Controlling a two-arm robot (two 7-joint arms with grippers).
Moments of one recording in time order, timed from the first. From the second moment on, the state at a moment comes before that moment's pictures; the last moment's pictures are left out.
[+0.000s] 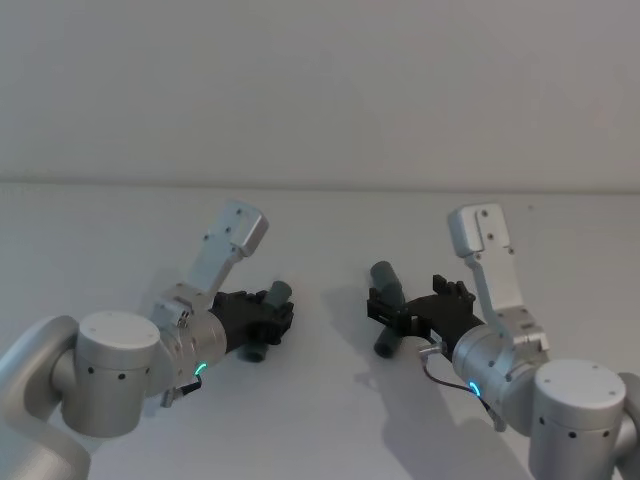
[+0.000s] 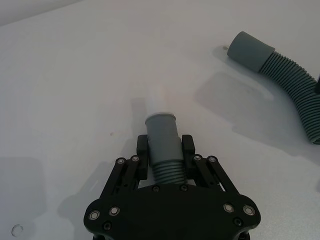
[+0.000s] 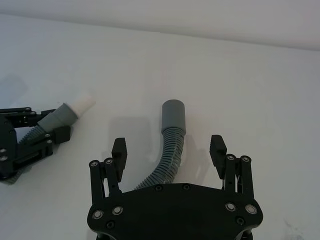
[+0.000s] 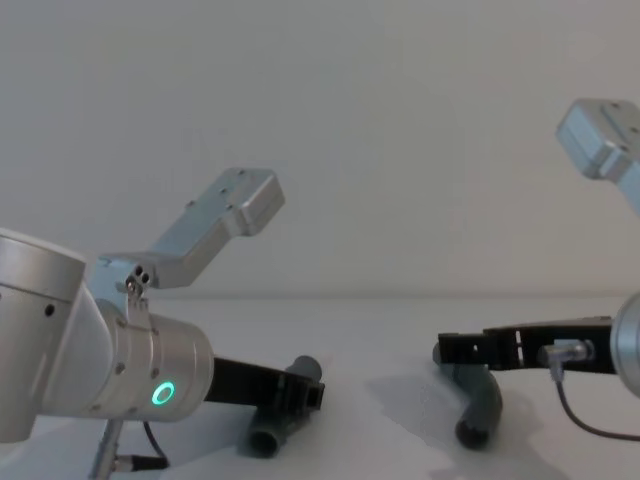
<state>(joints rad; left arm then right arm) -0.35 0.22 0.48 -1.49 -0.28 0.61 -0.16 0.13 0.18 -0.34 -1.72 0.22 0.59 -0.01</state>
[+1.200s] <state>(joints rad) -0.35 0.22 0.48 -1.49 -0.28 0.61 -0.16 0.20 0.05 -0.32 -1.58 0.18 0.67 -0.11</state>
